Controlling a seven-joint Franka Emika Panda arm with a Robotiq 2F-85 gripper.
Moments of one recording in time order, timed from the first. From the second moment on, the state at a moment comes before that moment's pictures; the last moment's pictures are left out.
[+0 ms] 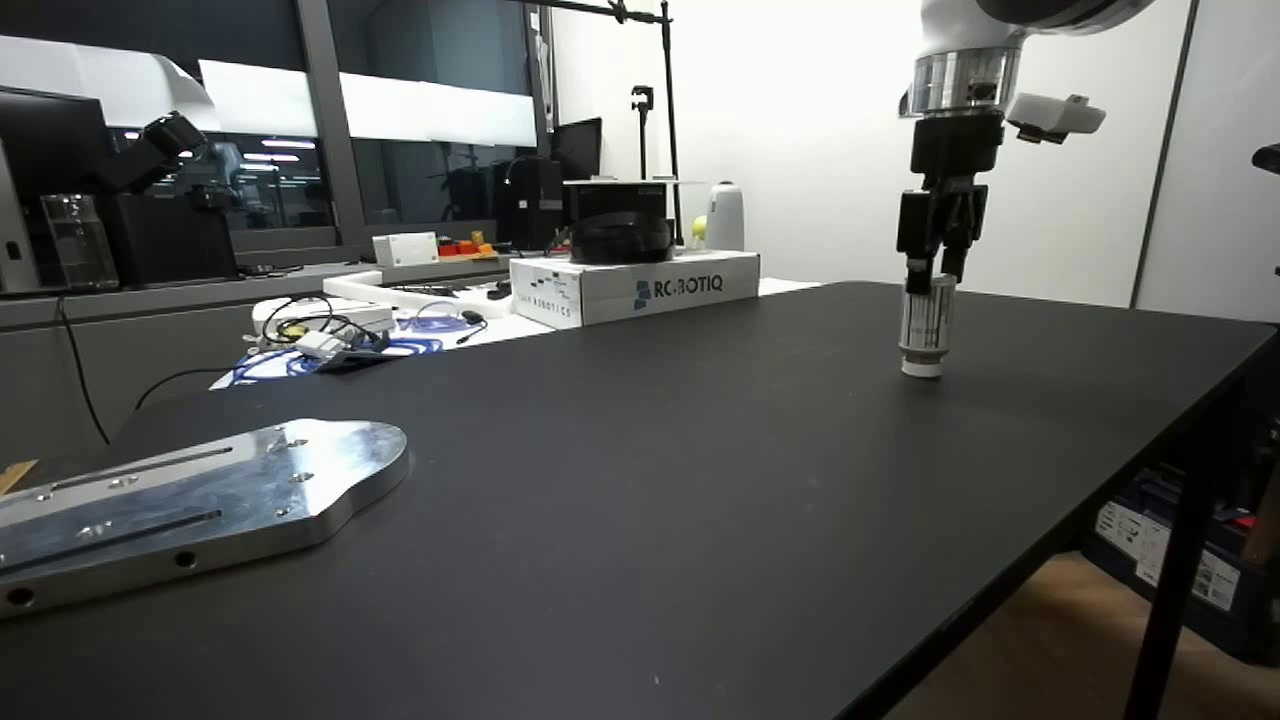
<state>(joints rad) -0.02 0.11 -0.06 -2.58 -0.05 2.76 -0.03</state>
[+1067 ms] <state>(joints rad) -0.04 -0.03 -0.07 -2.63 -0.10 2.73 -0.03</state>
